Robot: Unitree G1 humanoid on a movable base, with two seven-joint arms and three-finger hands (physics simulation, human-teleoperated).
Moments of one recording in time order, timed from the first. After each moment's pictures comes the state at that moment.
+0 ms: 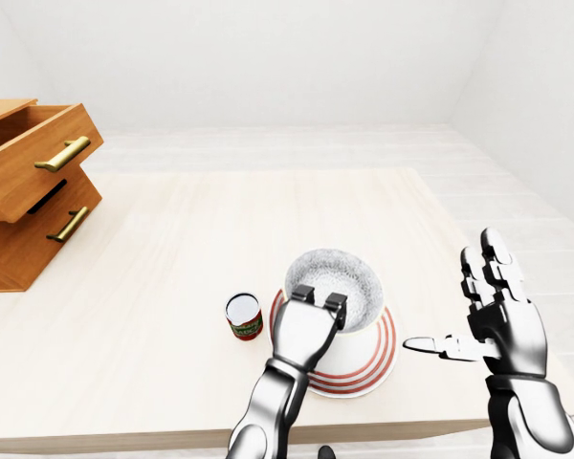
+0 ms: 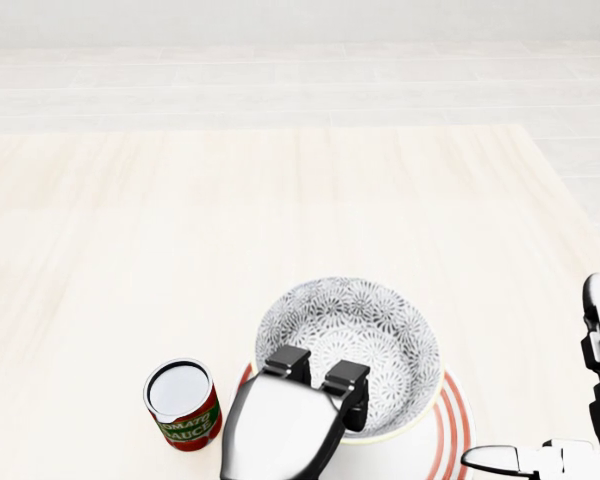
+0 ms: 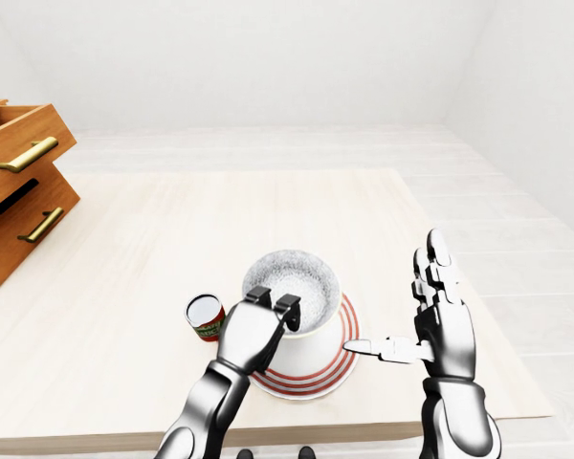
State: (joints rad) left arm 0.11 -0.04 -0.58 -0.19 1.39 0.09 -0.02; right arm 0.29 0.06 -0.38 -0.62 0.04 0.09 0.29
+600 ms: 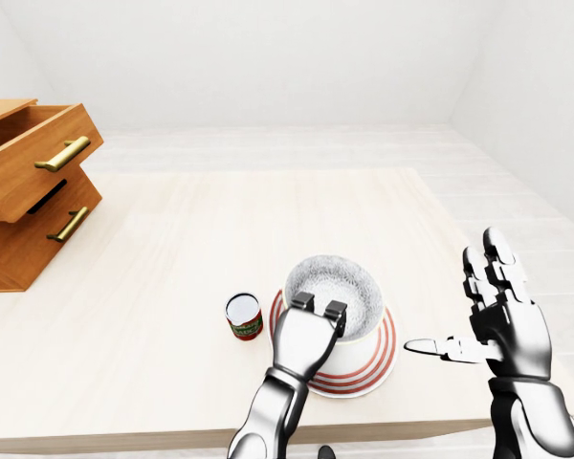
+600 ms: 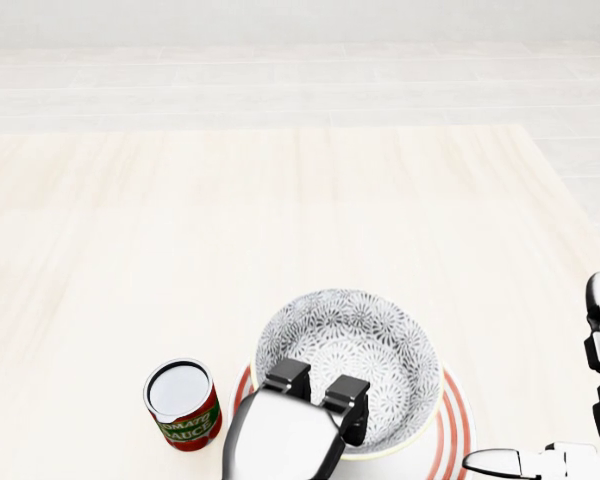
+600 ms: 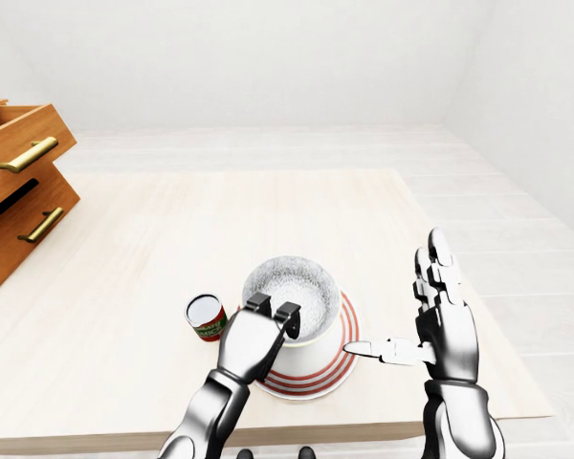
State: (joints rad) left arm 0.15 -0.01 -0.61 -0.17 1.40 0.09 0.04; right arm 0.30 0.07 -0.39 -0.64 0.03 0.09 0.30
